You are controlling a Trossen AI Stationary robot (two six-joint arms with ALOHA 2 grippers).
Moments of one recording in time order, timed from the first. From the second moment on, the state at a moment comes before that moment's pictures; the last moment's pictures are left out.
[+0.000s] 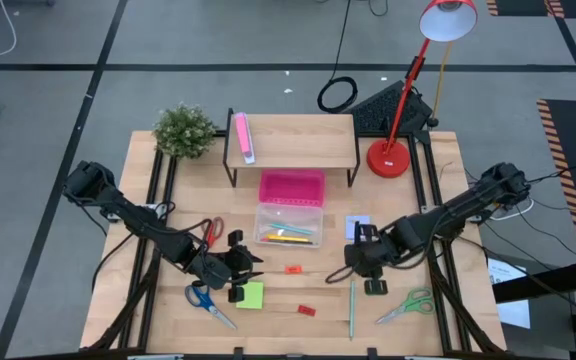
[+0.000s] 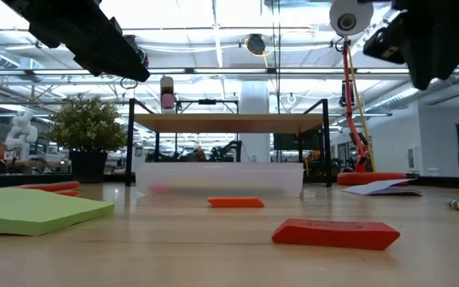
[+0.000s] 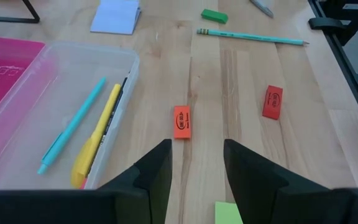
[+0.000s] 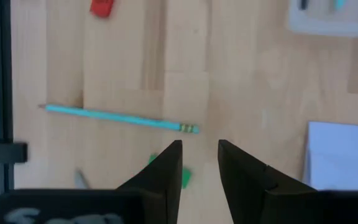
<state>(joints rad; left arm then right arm) -0.56 1.45 0.80 -0.05 -0.46 -0.41 0.46 1.44 1.09 -0.91 0.00 0.44</state>
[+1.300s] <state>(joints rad) -0.56 1.45 0.80 -0.05 -0.47 -0.42 0.57 1.72 1.31 -0.96 -0.02 -0.10</state>
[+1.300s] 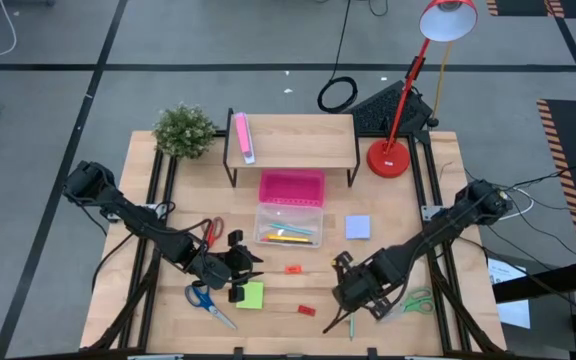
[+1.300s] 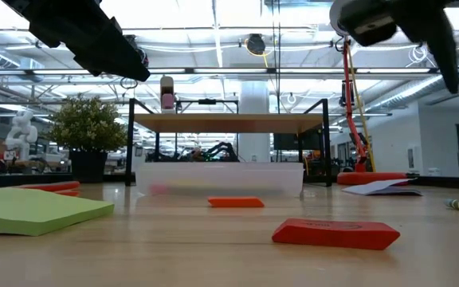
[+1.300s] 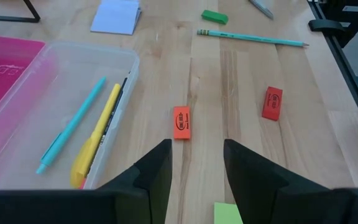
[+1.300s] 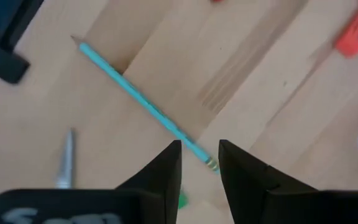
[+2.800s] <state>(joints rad) -0.56 1.45 0.79 -0.05 -0.47 -0.42 0.51 1.76 0.95 -0.51 -0.16 -0.67</state>
